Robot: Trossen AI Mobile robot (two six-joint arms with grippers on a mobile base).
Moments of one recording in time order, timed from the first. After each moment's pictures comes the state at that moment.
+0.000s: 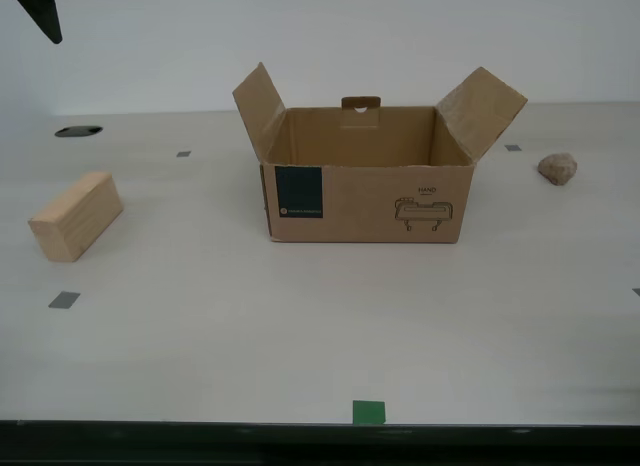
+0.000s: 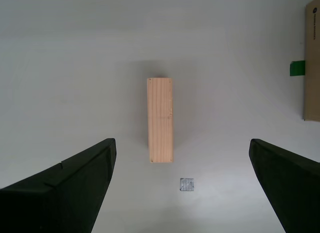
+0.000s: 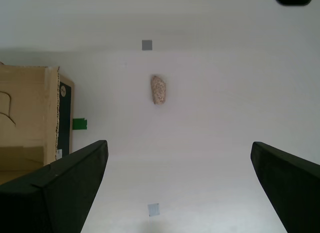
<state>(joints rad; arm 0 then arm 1) -0.09 1.50 1.72 -1.30 0.03 -0.02 0.00 1.53 1.43 -1.15 0.03 0.09</state>
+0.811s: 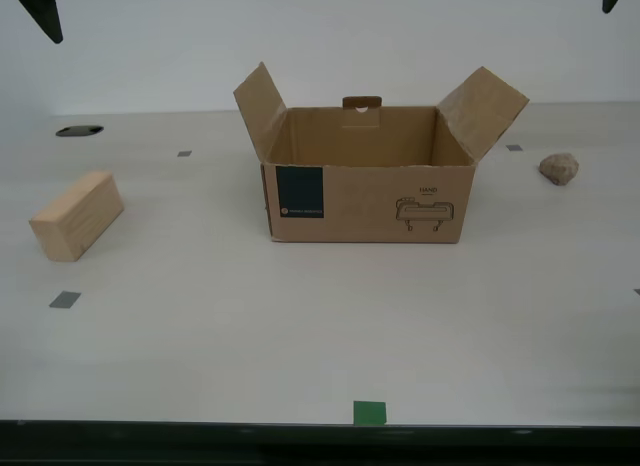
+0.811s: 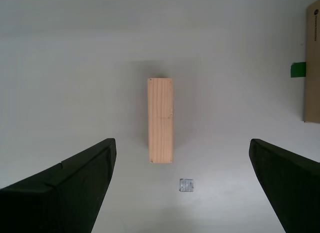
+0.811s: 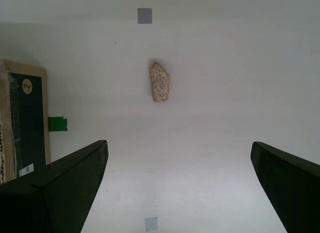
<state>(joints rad) -0.09 1.79 1.72 -1.19 0.03 -0.04 0.00 1.53 1.43 -1.15 0.03 0.09</state>
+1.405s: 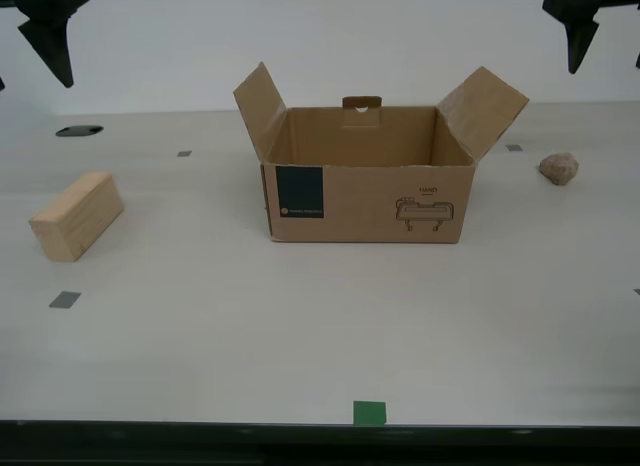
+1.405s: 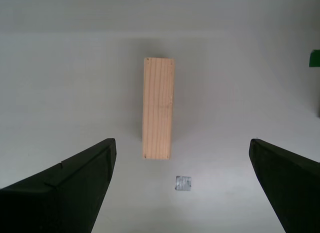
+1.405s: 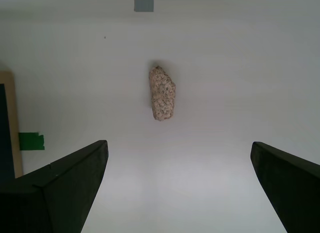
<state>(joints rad) -0.09 2.00 1.72 -1.07 0.03 -0.06 0.00 1.53 1.26 -1.02 0.03 0.04</state>
